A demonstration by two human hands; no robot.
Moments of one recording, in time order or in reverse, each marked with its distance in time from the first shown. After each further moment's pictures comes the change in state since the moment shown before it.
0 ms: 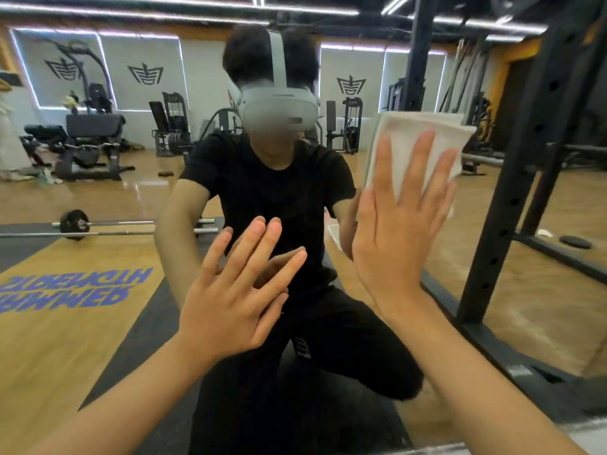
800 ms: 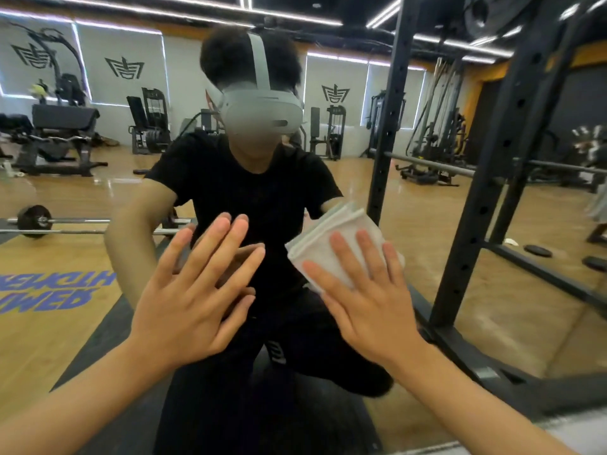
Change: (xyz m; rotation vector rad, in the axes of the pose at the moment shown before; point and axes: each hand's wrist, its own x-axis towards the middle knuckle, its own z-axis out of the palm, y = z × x) left_hand -0.001 -0.002 0.004 0.031 0.042 -0.015; right_hand -0.072 0.068 -0.002 -0.138 -0.237 -0.590
